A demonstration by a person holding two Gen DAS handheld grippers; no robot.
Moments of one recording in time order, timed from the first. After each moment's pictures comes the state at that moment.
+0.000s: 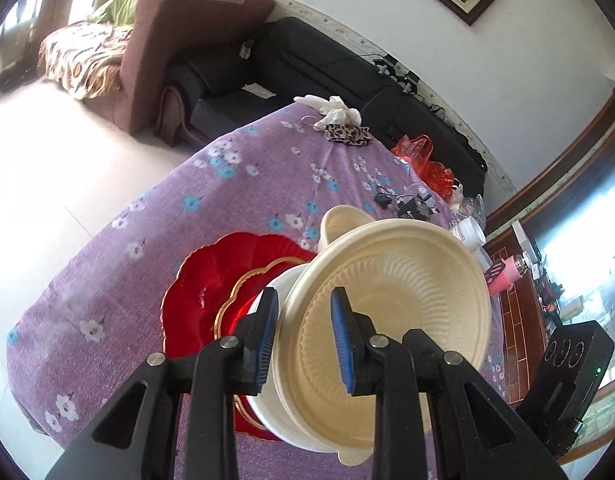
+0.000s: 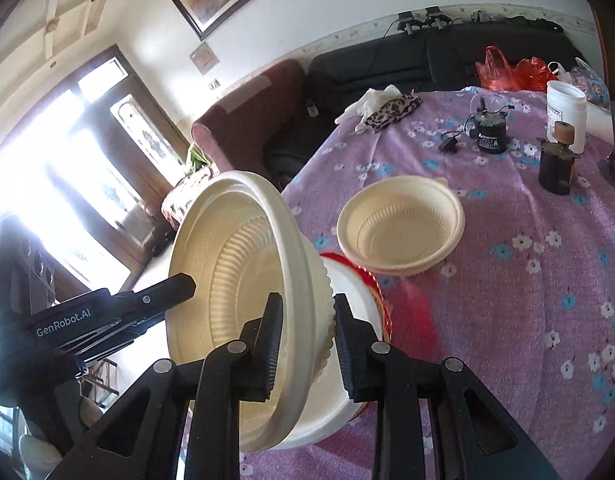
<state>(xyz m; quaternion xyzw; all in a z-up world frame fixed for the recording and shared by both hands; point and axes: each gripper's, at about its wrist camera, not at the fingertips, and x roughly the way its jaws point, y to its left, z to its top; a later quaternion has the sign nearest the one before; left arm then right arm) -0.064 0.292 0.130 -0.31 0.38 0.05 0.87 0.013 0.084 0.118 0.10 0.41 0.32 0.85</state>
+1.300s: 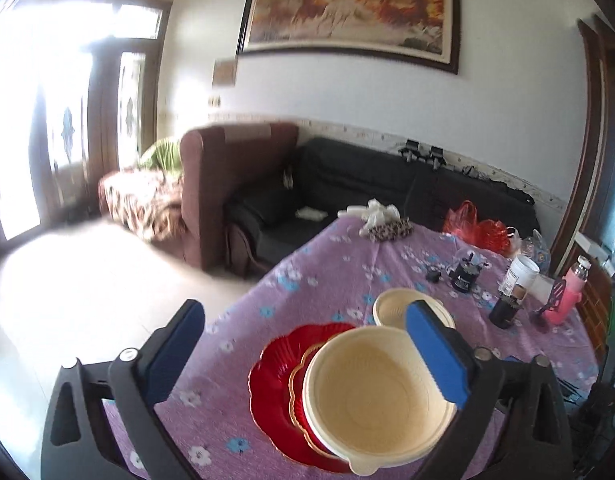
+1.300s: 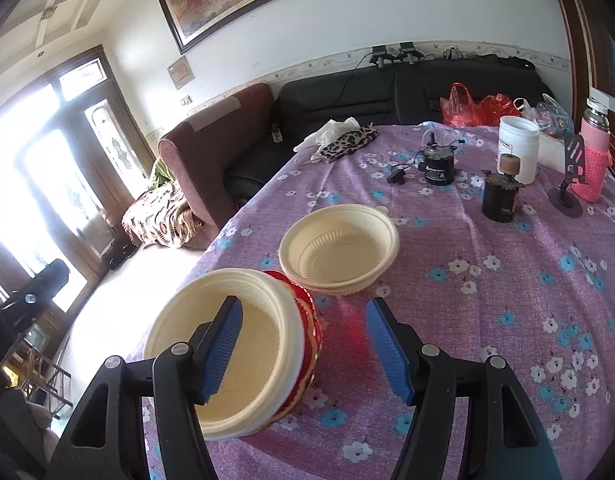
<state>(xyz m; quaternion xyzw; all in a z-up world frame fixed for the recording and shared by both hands) -0.131 0.232 0.184 -0.10 0.21 0.21 0.95 0.005 0.042 0.129 0.07 0.36 0.25 0.90</state>
